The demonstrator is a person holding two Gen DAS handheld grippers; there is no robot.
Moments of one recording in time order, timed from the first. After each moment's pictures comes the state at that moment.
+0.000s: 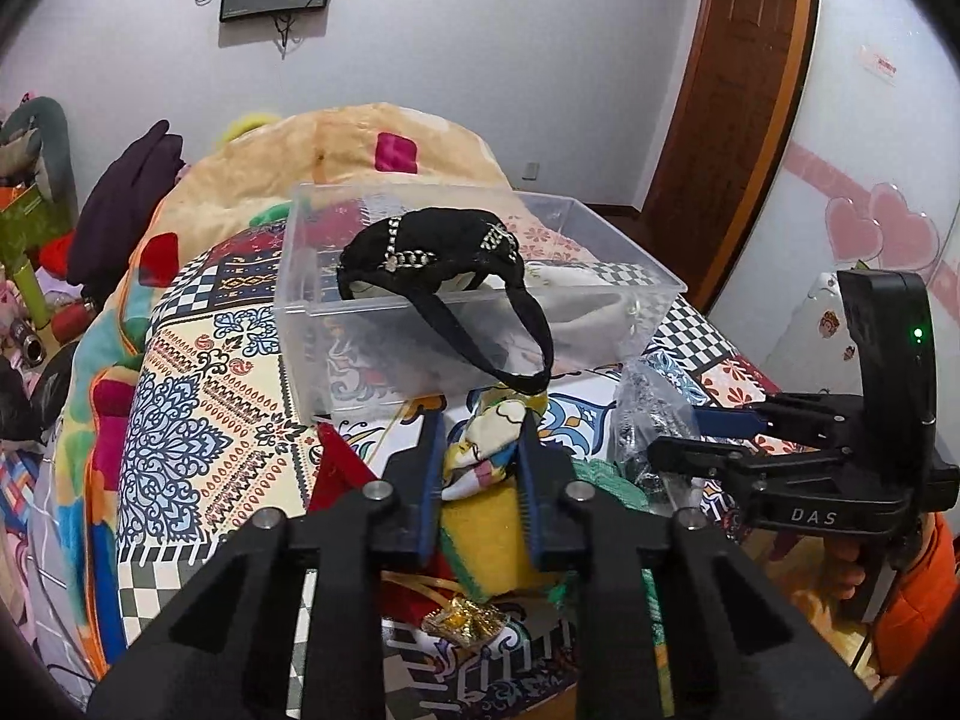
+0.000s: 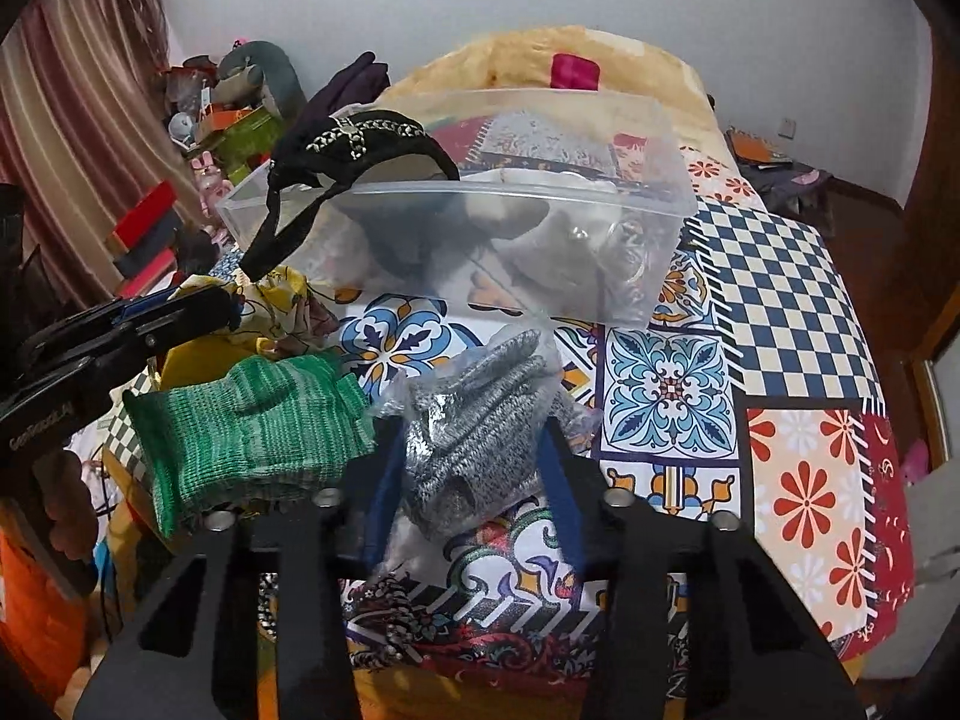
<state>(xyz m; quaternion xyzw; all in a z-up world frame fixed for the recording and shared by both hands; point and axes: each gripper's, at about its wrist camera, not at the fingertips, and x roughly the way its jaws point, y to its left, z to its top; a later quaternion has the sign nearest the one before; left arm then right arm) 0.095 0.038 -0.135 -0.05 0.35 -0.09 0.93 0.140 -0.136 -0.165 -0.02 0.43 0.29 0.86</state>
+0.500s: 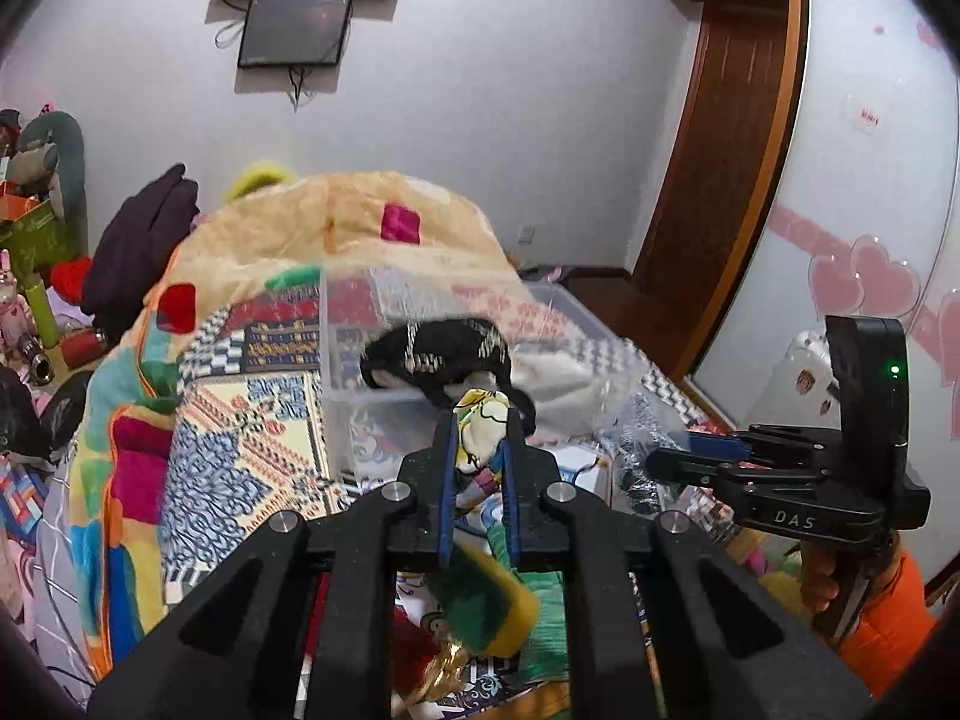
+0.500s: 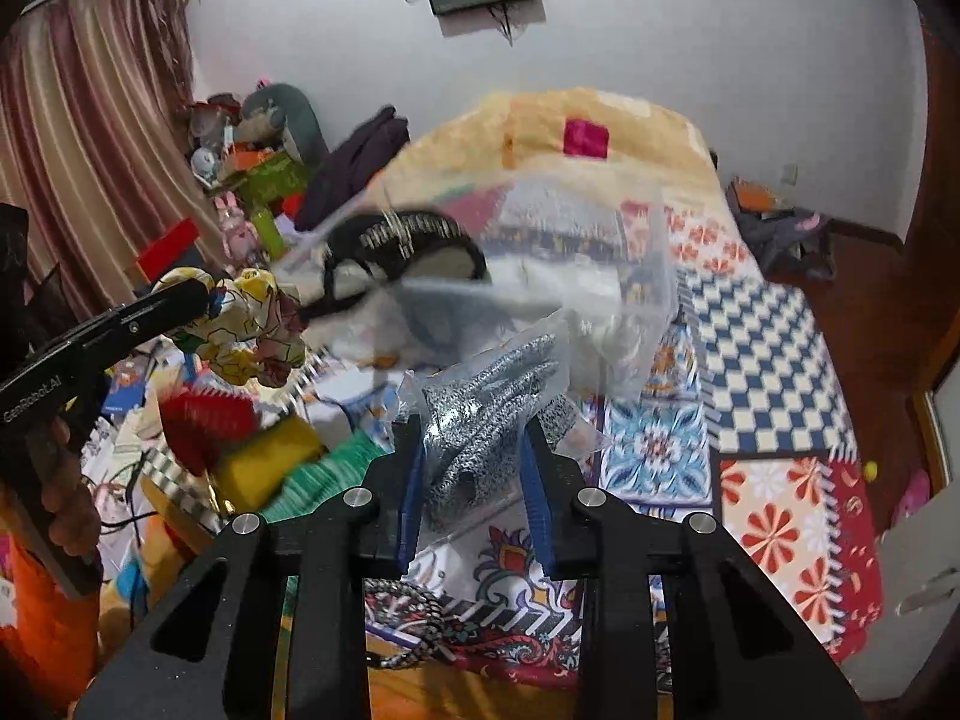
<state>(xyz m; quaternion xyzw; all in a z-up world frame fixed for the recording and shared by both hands) 0.066 0.055 -0.081 -0.07 0.28 -0.09 0.95 0.128 -0.150 -0.118 -0.01 0.36 0.30 0.88</state>
